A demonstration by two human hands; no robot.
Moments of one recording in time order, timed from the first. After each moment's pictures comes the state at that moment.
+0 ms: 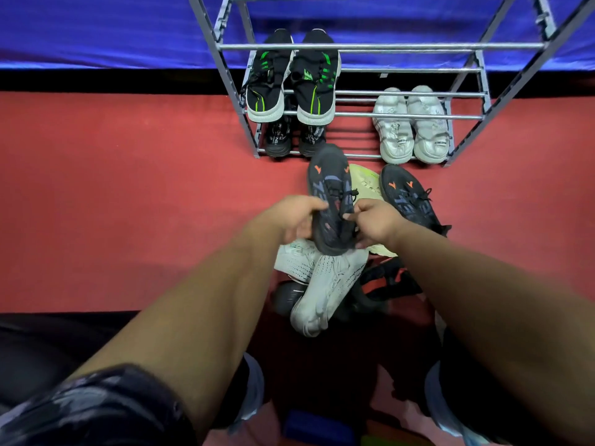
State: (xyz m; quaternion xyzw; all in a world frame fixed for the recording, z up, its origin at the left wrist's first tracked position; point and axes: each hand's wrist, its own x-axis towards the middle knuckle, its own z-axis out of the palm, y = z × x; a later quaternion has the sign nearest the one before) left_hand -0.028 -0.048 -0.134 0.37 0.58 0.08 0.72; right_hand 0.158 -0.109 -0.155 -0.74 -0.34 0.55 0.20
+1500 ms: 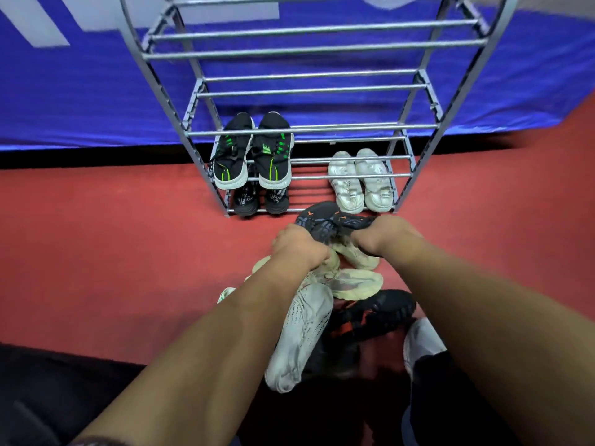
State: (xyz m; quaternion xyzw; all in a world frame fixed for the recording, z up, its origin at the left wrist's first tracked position) left_hand 0.064 -0.054 -0.084 0.61 0.70 -0.03 0.36; right_hand 0.237 -0.106 -0.049 -0.86 -0.42 0.29 -0.02
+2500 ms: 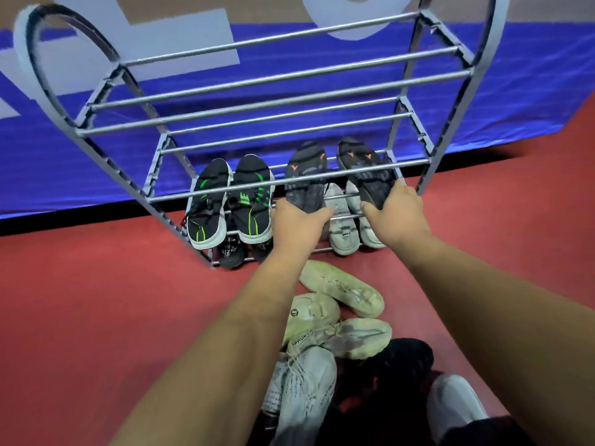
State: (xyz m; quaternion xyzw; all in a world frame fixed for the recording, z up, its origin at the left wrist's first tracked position) left_hand 0.151 0.073 -0.070 0.59 0.66 0.25 0.39; right_hand 0.324 -0.009 -0.055 -0.88 -0.39 0.14 0.24
